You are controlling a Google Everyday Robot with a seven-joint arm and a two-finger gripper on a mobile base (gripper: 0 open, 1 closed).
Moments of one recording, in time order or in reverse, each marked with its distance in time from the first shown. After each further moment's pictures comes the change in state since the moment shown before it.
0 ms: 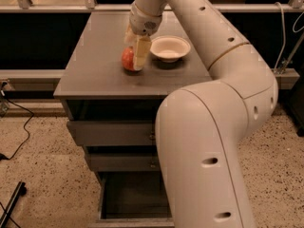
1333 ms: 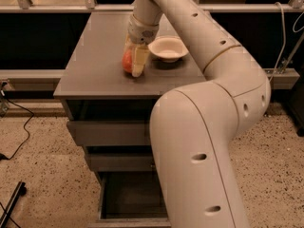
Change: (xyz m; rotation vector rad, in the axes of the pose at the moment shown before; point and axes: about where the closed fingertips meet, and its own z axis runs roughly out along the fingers) arm 0.007 0.003 0.032 -0.059 0.008 0.013
